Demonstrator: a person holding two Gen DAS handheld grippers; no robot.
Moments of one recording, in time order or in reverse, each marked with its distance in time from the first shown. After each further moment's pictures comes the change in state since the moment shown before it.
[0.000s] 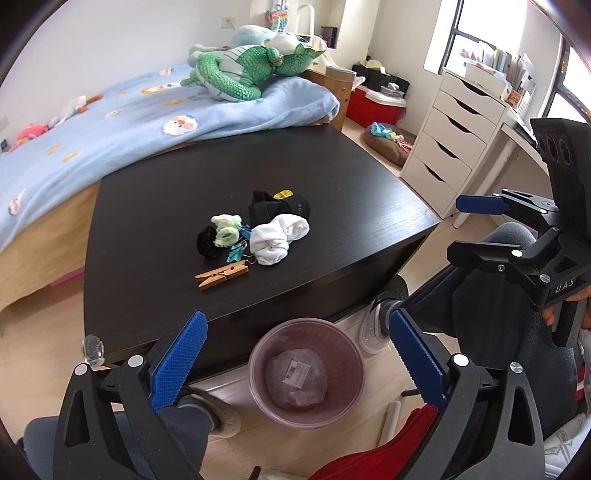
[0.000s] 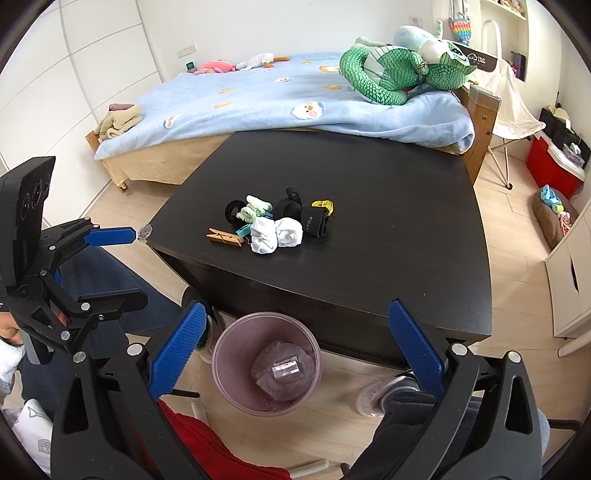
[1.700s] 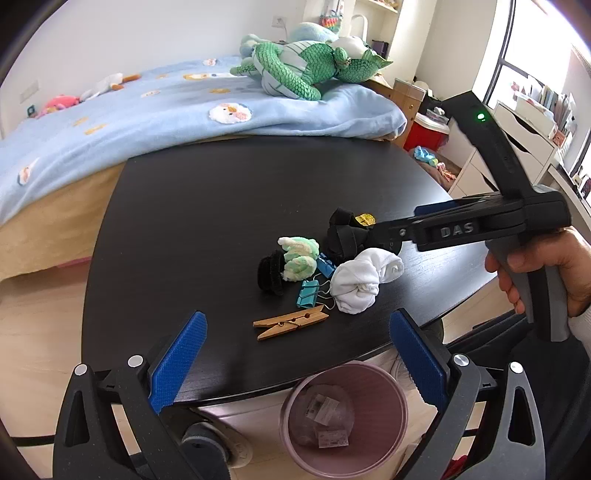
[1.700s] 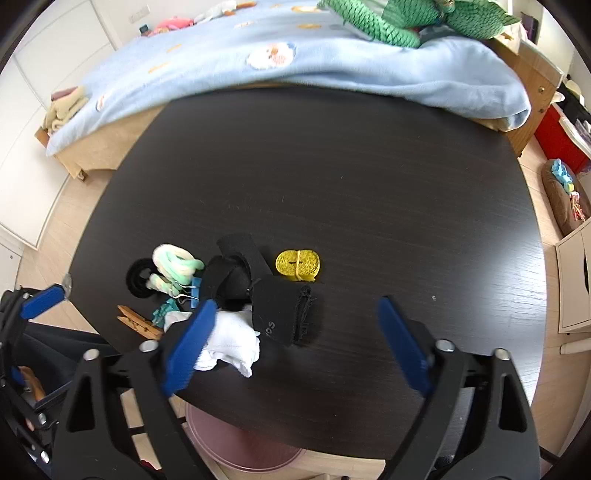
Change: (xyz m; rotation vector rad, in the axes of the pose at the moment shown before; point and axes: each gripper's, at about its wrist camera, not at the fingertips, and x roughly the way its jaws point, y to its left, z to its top) left arm 0.063 0.069 0.019 -0.127 -0.052 0.076; right arm 0.180 -0.027 0.101 0.079 0.235 -0.068
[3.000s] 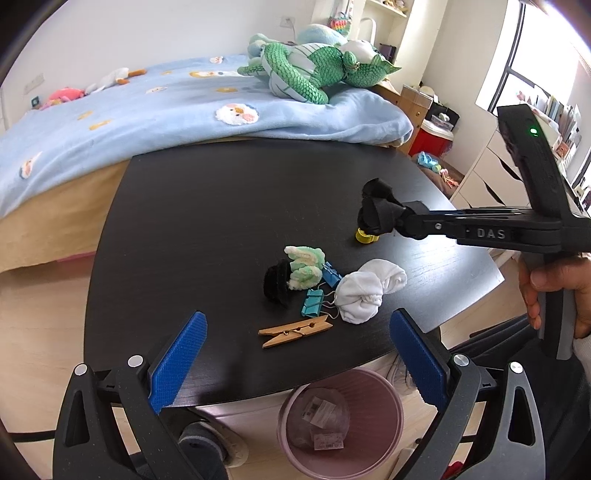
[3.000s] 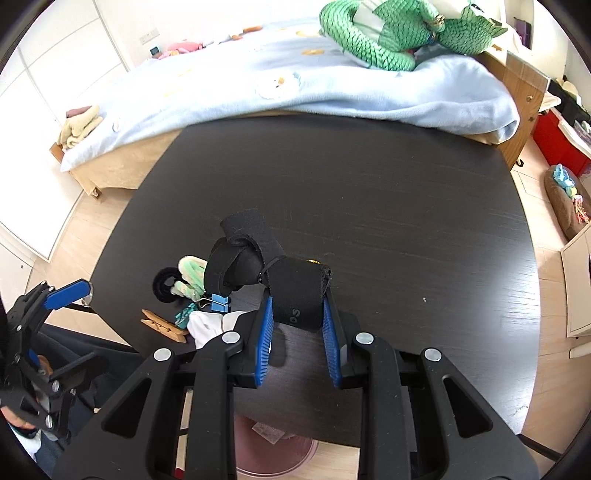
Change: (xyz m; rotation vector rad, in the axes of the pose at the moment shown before) left arm -0.001 0.009 0.008 -0.034 0.007 0.000; right arm -0.038 -0.005 -0.010 0.013 -0.111 0.054
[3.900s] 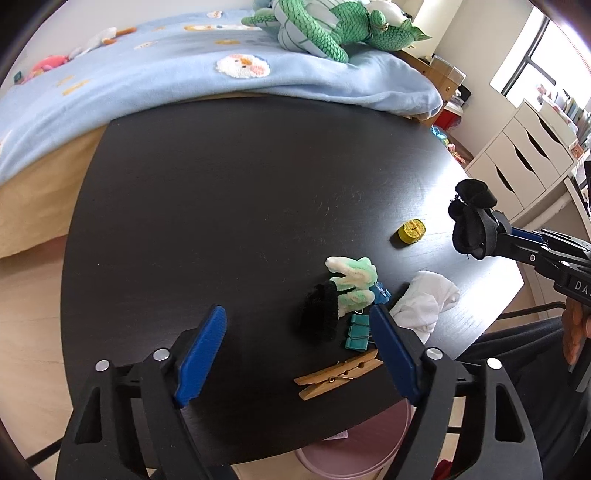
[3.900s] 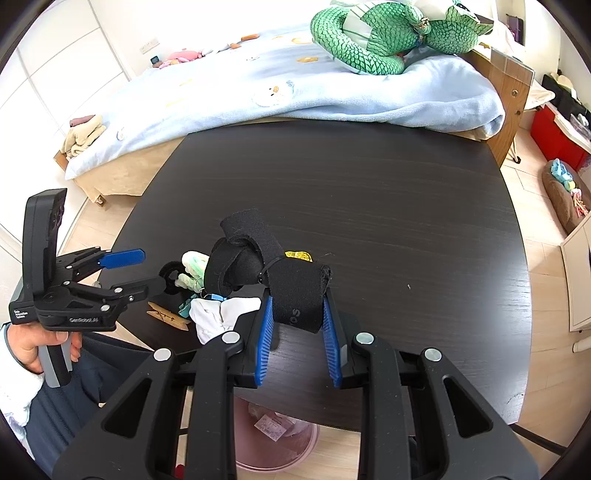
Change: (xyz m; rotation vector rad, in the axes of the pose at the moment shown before) left arm 0.064 0.036 0.030 -0.038 0.178 -0.053; right arm -0.015 -0.012 -0.010 0.019 -0.018 0.015
